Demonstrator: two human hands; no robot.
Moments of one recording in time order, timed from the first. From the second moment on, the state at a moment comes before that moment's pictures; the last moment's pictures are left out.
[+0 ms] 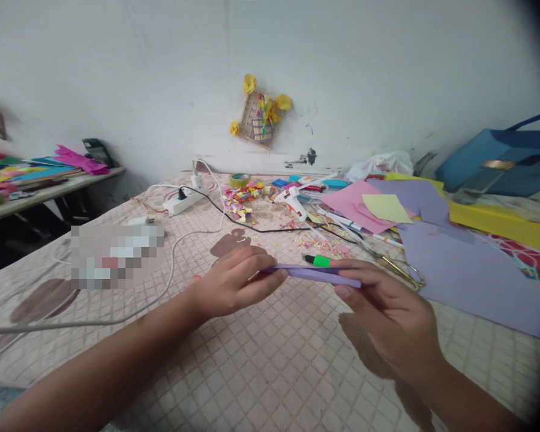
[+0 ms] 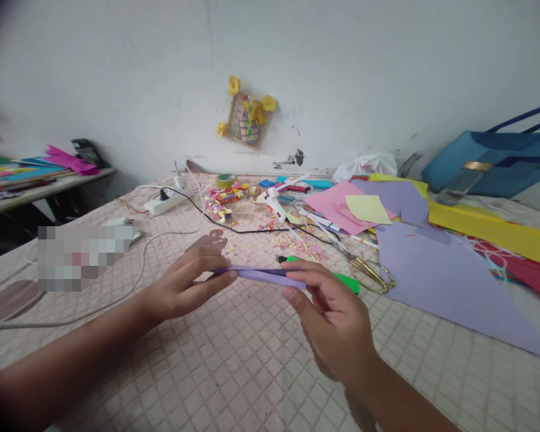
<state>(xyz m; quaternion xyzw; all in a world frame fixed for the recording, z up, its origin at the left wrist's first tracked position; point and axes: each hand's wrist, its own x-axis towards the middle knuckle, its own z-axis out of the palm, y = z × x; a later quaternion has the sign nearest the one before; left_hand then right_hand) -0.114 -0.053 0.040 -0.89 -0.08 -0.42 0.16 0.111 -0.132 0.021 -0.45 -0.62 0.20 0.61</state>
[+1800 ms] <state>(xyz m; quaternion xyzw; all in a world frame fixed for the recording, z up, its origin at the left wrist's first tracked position) -0.108 -0.053 0.028 -0.92 -0.09 -0.39 -0.03 0.122 -0.120 0.017 -0.52 -0.57 0.32 0.55</state>
